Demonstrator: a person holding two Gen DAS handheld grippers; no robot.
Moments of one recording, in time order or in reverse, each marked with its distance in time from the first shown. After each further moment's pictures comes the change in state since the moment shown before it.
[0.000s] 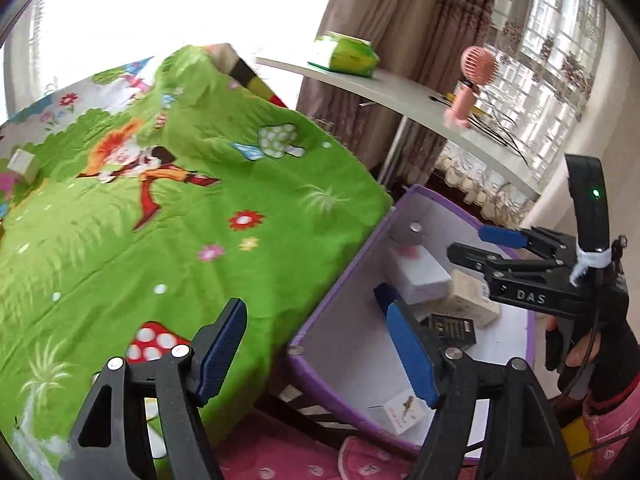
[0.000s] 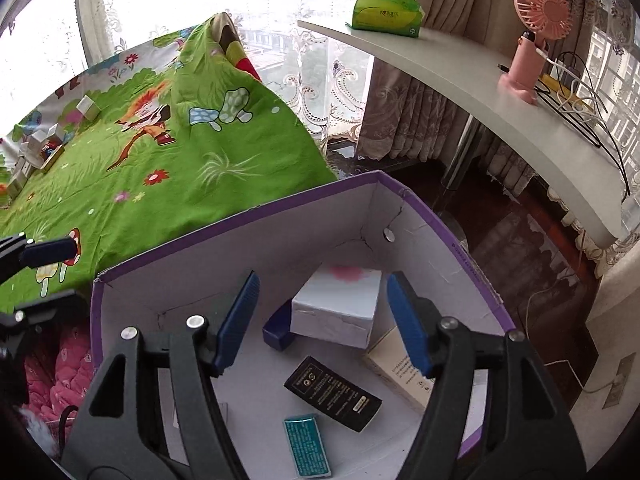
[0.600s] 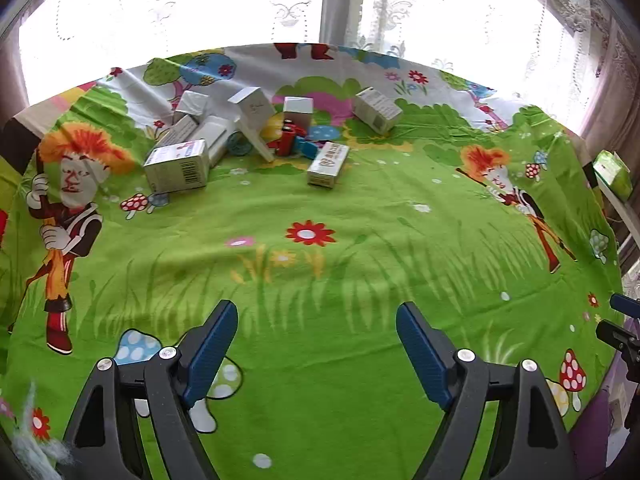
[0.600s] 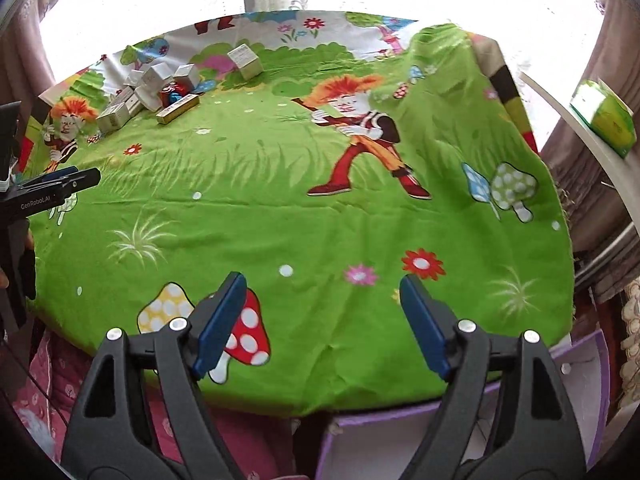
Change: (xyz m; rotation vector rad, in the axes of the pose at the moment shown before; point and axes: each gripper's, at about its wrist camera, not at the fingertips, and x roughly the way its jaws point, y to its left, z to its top) left arm -0.101 0.296 -0.074 -0.490 -0.070 0.601; right arm 0.048 0.234 0.065 -0.373 0.007 0.326
